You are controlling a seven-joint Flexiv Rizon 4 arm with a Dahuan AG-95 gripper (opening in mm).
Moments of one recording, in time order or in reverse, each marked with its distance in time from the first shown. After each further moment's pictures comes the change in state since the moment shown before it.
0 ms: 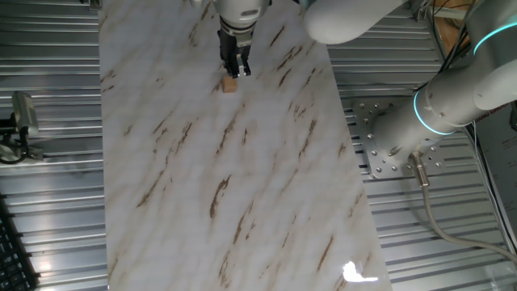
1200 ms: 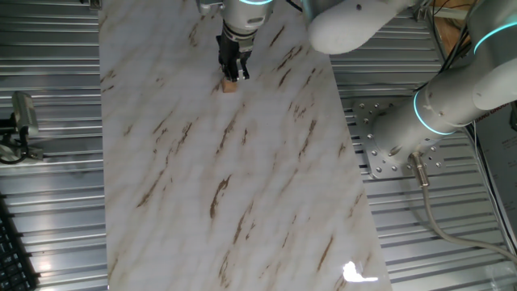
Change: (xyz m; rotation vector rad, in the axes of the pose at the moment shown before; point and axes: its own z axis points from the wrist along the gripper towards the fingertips) arm 0.001 -0.008 0.023 -0.015 -0.053 -0.021
